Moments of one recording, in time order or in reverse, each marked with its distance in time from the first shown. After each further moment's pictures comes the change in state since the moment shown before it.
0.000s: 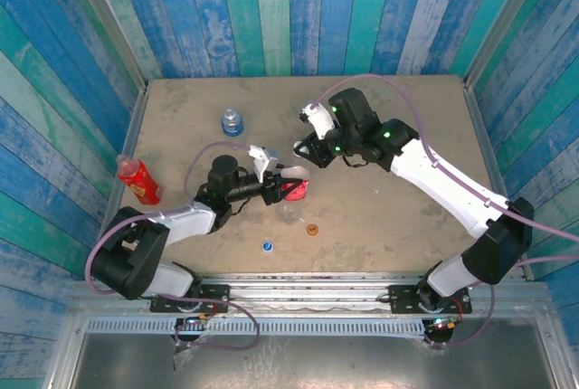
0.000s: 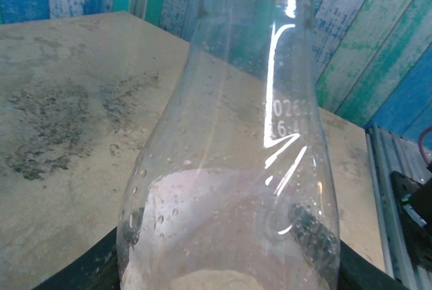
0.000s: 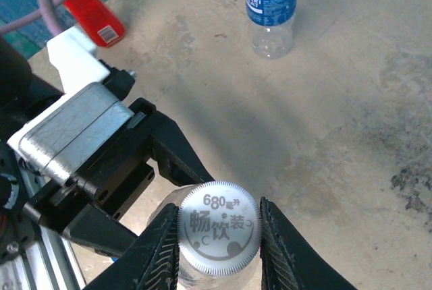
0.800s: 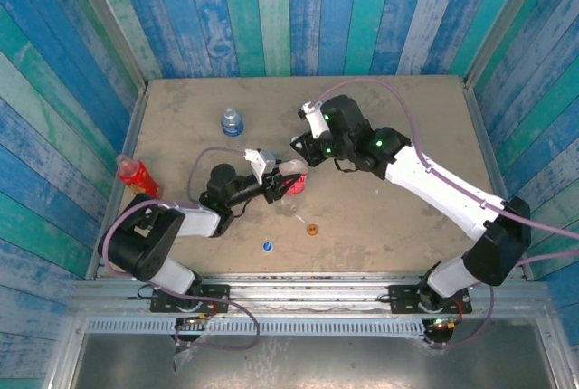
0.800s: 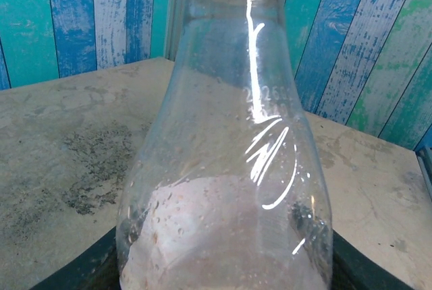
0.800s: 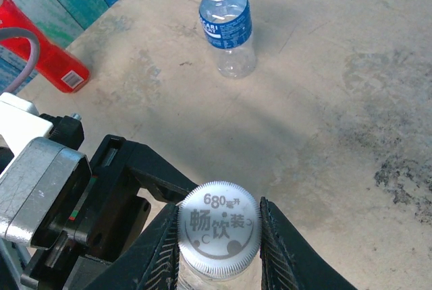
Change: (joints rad) left arm -0.008 0.124 -0.066 0.328 -0.104 0.029; right arm 0.059 -0.011 -0.053 0.121 0.184 0.152
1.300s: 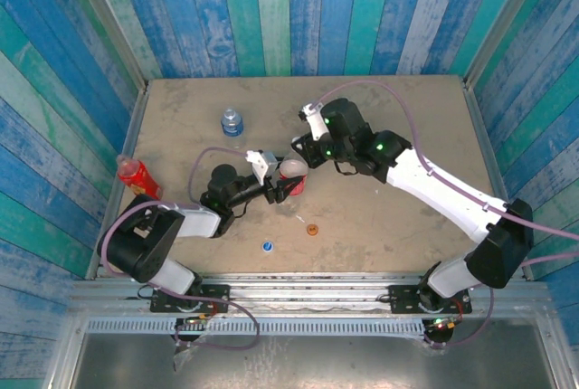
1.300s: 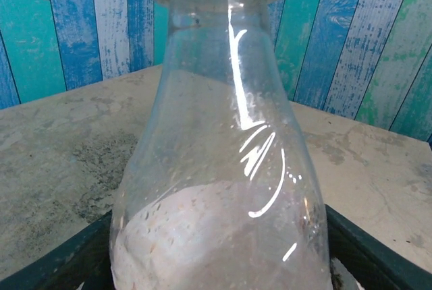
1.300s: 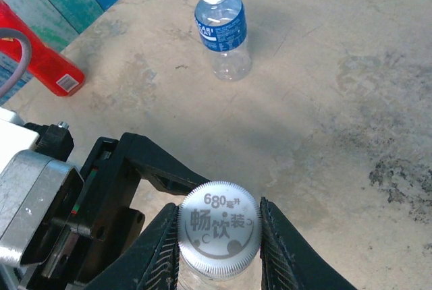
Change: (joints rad) left arm -0.017 -0.008 0.002 -0.009 -0.026 0.070; right arm 0.020 -0.019 -0.024 0.021 0.040 -0.002
